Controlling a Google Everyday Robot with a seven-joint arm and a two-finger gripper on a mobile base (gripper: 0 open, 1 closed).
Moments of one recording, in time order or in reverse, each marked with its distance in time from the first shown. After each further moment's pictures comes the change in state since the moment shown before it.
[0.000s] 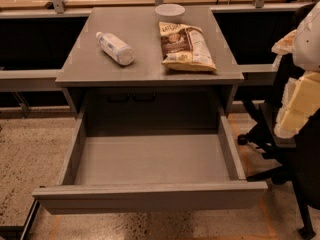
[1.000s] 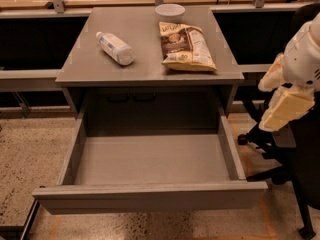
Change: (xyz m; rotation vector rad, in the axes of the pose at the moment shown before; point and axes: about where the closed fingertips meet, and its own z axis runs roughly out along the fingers) arm 0.005 0.008 0.029 -0.045 -0.003 -0.002
